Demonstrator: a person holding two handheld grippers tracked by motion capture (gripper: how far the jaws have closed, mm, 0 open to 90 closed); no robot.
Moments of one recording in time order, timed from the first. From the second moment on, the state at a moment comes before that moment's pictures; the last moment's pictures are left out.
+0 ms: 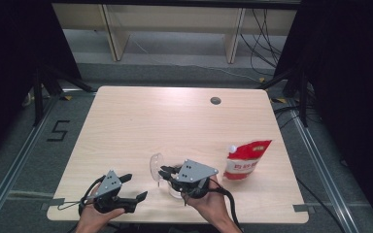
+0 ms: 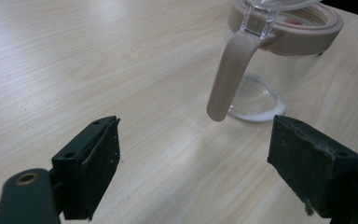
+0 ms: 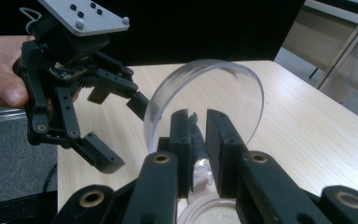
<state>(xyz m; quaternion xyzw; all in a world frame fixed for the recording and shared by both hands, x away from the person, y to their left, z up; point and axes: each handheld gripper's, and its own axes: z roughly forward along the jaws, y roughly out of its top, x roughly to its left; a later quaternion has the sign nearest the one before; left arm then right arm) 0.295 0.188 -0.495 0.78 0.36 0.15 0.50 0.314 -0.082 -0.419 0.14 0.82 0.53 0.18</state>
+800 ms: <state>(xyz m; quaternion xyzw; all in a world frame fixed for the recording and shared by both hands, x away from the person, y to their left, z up) 0.296 0.187 -0.499 0.78 0.35 0.14 0.50 0.277 -0.233 -0.446 0.21 0.79 0.54 0.20</state>
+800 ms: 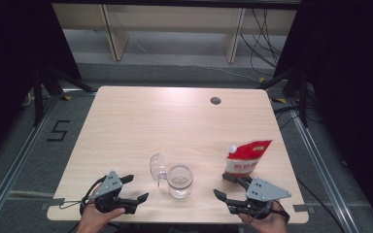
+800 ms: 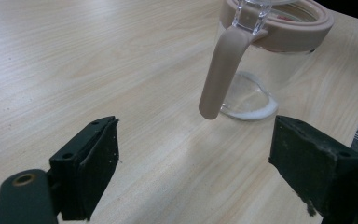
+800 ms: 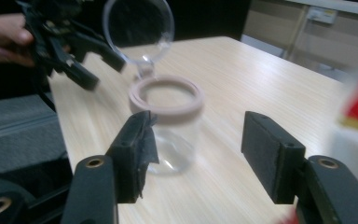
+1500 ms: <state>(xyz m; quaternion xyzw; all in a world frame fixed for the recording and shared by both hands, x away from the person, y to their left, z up) 0.298 0.183 -0.503 0.80 0.33 0.12 0.49 0.307 -0.321 -0.479 0.36 0.76 0.49 0.23</state>
